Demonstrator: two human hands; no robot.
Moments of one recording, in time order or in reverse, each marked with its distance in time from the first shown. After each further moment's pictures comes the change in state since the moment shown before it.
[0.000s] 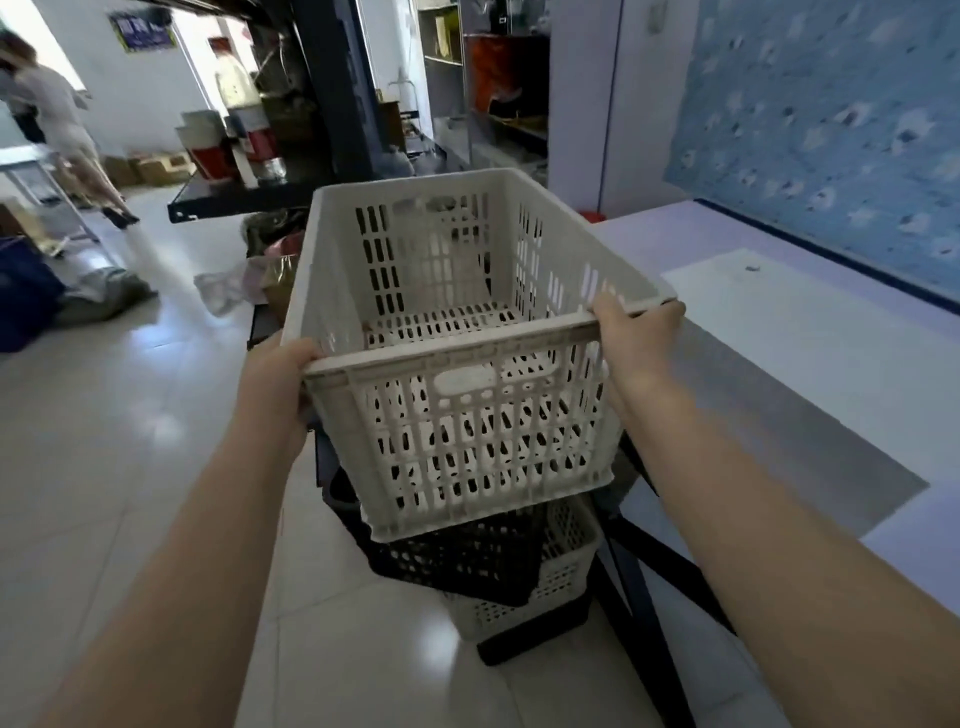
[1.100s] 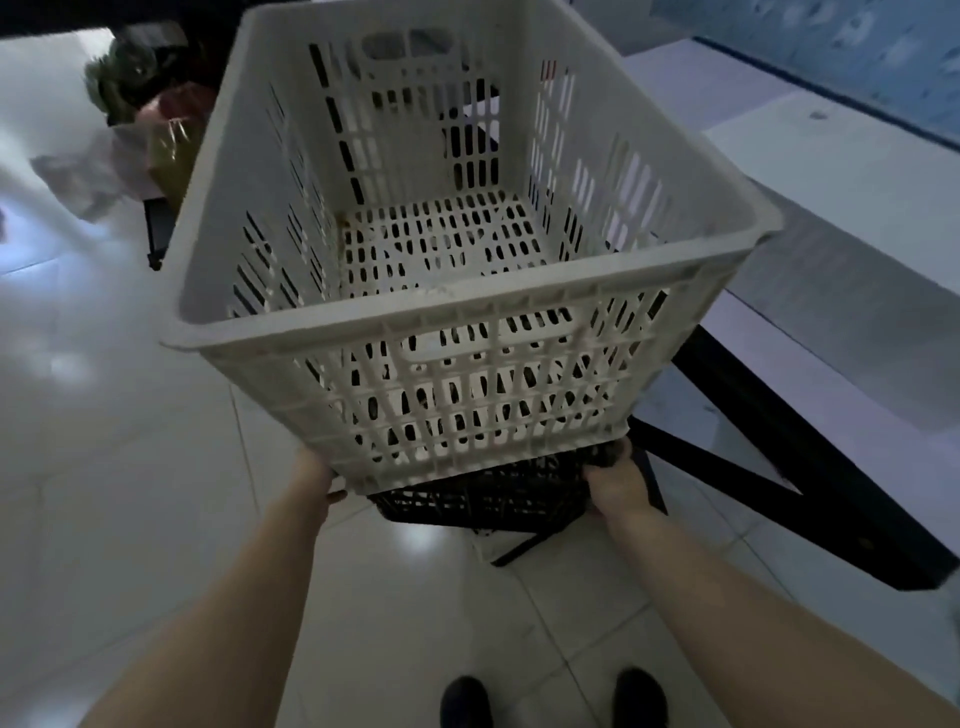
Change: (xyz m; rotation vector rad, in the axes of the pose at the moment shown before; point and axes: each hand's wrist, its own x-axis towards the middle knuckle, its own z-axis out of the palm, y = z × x) left_hand 0.127 -0.246 -0.058 0.332 -0.133 -0.607; right_hand -0.076 0.265 0.061 -0.479 -0.136 0.730
